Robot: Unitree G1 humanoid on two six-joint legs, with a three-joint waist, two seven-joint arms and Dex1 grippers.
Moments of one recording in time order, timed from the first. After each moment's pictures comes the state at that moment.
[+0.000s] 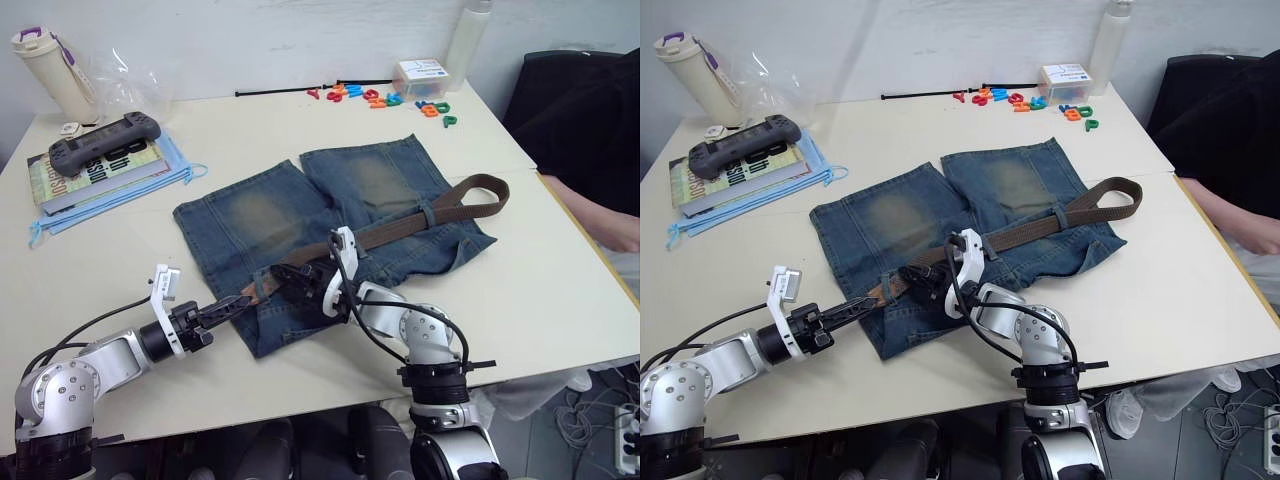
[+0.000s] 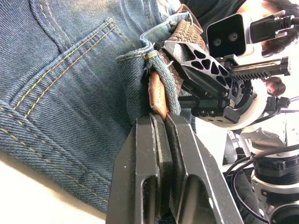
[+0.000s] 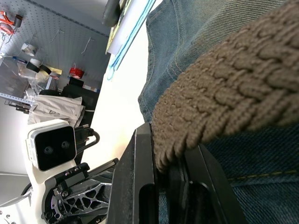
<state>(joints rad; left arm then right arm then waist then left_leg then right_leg) -0.07 0.57 0.39 -0.22 -1.15 1.12 -0.48 -0.50 0.14 -0.03 -0.01 0.96 1.04 0.08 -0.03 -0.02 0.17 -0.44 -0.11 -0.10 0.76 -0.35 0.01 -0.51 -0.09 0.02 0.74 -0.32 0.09</state>
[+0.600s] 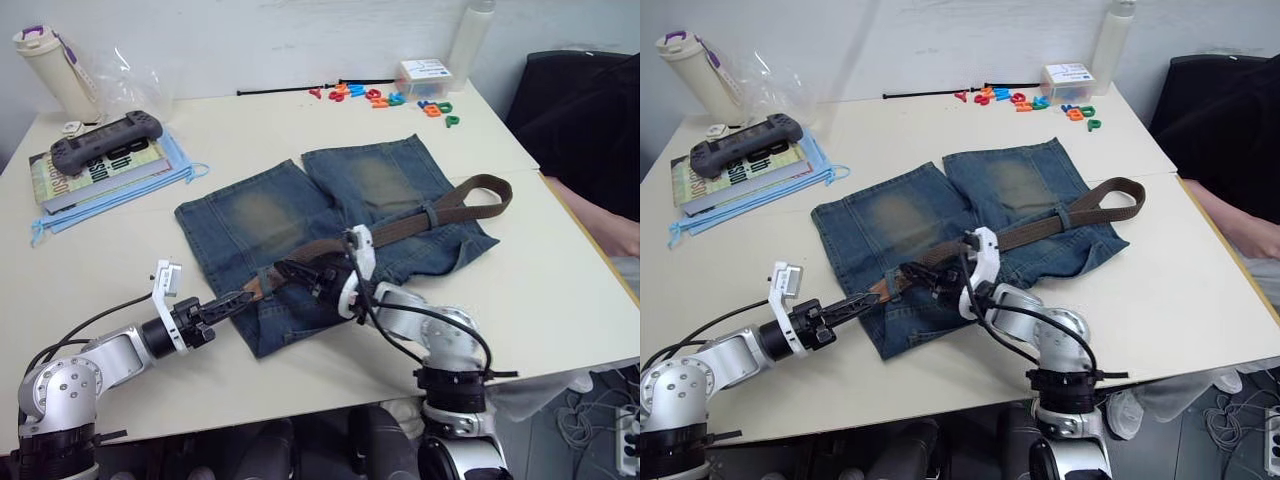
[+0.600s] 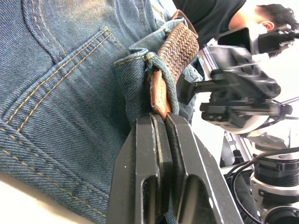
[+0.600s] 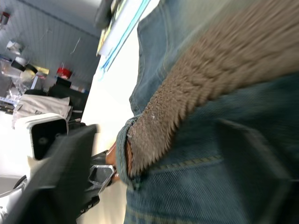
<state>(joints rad) -0.09 0.56 0.39 -0.22 -1.17 1.12 -0.47 -0.42 0.08 -0.14 -0.24 1.06 1.19 -0.05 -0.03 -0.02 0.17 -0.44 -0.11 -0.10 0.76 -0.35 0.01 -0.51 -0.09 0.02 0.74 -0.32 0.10</state>
